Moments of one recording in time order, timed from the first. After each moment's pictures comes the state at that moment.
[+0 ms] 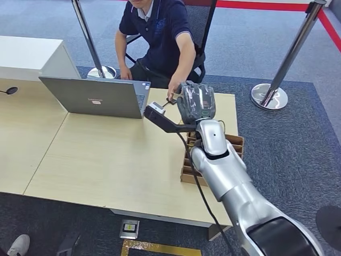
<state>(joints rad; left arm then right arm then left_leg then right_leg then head) -0.13 -0.18 1.15 -0.18 -1.19 -0.09 -0.08 -0.85 0.30 0.56 -0.36 1.31 -0.49 -0.02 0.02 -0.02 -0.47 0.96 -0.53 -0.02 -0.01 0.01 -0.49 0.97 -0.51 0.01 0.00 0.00</state>
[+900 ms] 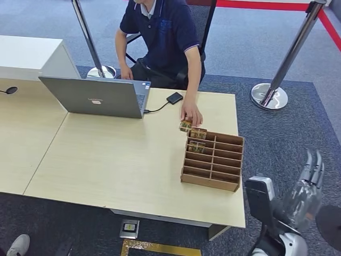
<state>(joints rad) -0.08 -0.18 1.19 -0.17 -1.10 -0.06 -0.09 0.18 0.17 0.22 -1.55 1.22 -0.60 0.06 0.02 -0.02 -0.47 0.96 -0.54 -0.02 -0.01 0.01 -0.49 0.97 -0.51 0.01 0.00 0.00</state>
